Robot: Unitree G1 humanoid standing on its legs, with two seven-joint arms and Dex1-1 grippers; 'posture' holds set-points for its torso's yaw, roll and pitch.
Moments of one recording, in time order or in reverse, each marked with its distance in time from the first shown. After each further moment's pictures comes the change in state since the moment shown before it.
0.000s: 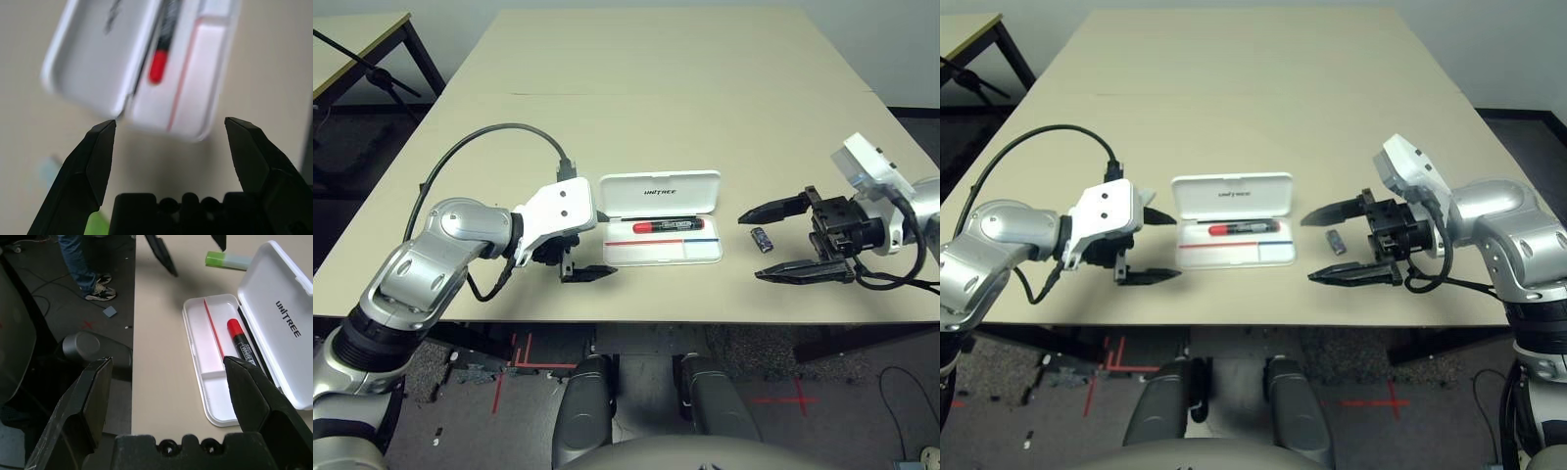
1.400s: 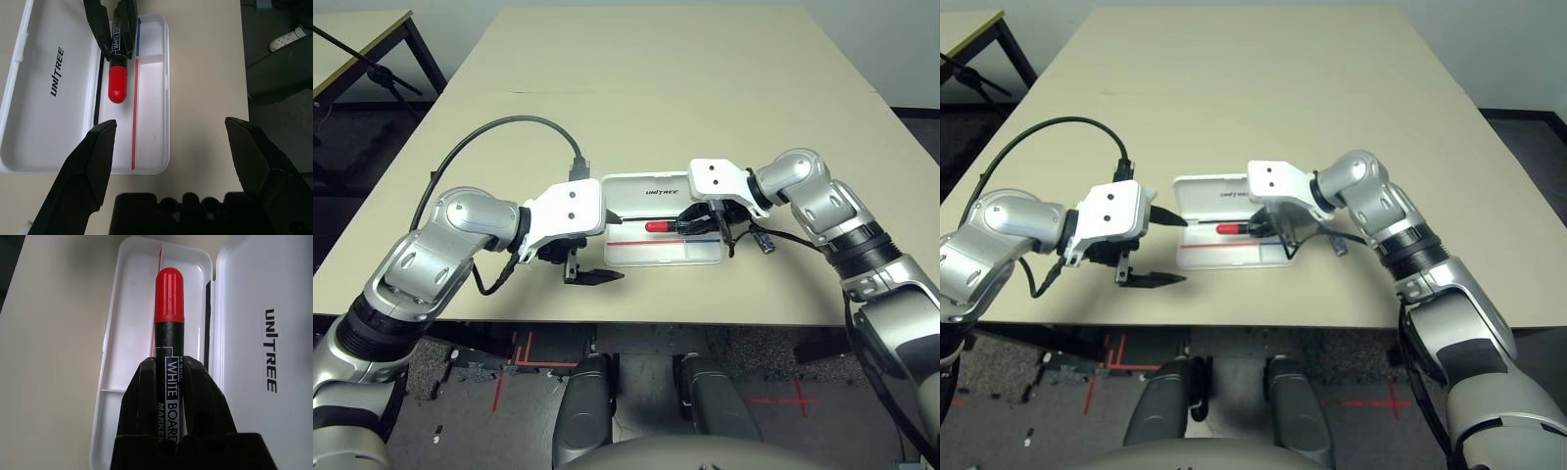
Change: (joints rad) left arm -0.018 0.012 -0.051 -0.089 -0.060 -0.189 -0.233; right arm -0.415 0.374 0.428 0.488 -0.610 -0.405 -0.117
